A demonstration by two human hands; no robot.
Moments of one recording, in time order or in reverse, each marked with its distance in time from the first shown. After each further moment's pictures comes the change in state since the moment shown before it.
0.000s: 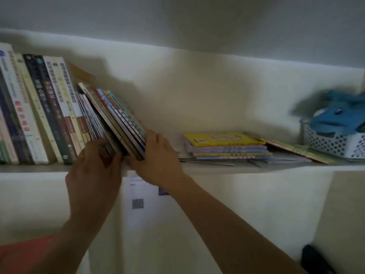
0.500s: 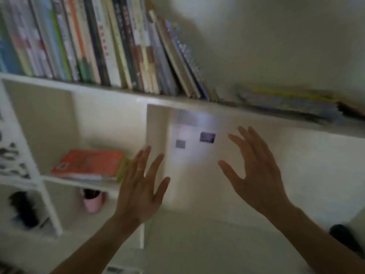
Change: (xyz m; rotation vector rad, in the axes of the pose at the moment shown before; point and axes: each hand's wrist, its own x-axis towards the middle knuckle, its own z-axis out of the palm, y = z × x) left_hand -0.161 -0.084 -0.021 0.206 -0.342 0.237; right_hand -0.171 0.079 -0.034 -0.218 0.193 -0.171
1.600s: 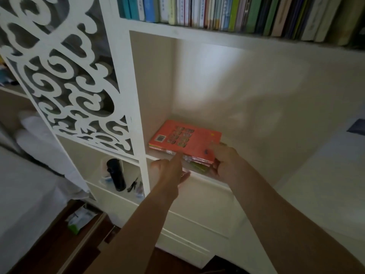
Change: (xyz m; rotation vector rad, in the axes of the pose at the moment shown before) left_hand -0.043 -0.289 -0.025 -1.168 0.018 -1.607; right_hand 0.065 -0.329 0.326 1.314 -0.604 1.573
